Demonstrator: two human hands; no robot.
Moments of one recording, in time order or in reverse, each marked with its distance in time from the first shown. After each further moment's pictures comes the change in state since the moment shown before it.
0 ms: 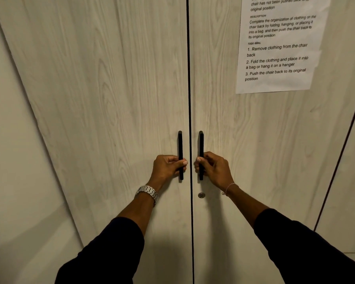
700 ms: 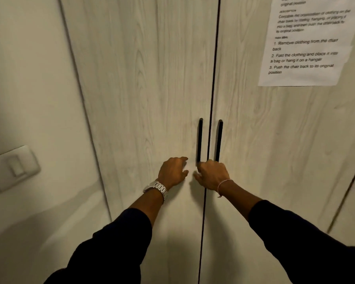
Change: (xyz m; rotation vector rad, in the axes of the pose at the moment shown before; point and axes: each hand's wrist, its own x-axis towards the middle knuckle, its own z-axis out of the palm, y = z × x) left_hand -0.069 -0.025 -0.036 1.134 0.001 0.187; right_hand -0.054 -0.047 0.052 -1.250 -0.435 -0.147
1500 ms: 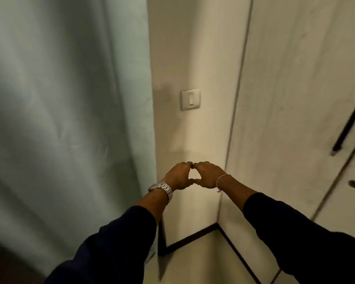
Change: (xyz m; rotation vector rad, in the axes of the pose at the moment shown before) left_hand -0.351 -0.009 -0.057 0.203 0.009 -0.906; right_hand -0.131 -0.248 0.009 0.378 -0.341 -1.063
